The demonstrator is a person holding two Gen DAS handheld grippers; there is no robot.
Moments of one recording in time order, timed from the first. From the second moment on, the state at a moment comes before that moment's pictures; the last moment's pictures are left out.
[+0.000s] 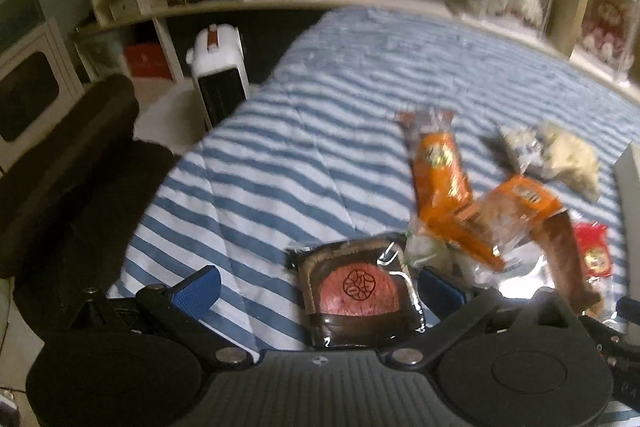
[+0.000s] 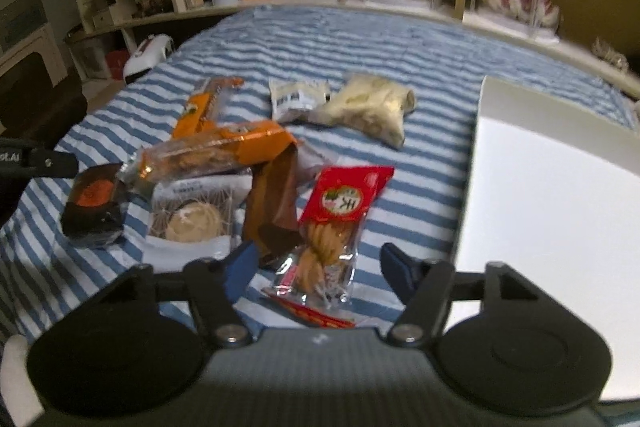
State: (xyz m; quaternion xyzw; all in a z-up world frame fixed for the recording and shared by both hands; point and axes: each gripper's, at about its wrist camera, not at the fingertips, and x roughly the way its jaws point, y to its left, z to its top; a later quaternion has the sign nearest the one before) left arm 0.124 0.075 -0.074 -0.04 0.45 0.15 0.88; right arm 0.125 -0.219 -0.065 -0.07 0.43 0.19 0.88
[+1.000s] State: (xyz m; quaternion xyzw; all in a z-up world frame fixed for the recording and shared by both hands) left arm 0.139 0.073 -0.102 -0.09 0.48 0.10 0.87; right arm 0.083 -0.219 -0.075 -0.07 0.55 0.23 0.80
